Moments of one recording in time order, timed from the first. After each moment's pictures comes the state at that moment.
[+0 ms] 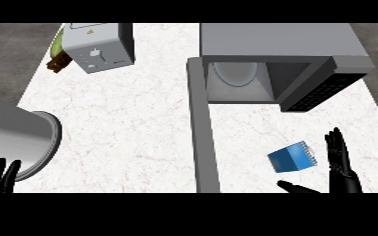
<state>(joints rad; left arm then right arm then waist) 0.62 0.02 0.08 -2.28 0.18 -0.22 -0.19 0.24 -0.14 -0.08 -1.38 0.00 -0.15 -0.63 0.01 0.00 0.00</state>
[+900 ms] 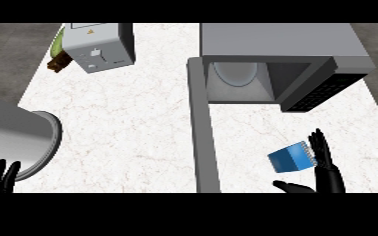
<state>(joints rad) 0.62 0.01 0.10 -2.26 0.18 -0.24 -0.20 0.04 -0.16 -0.15 -0.89 -0.04 0.00 -0.85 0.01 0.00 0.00</state>
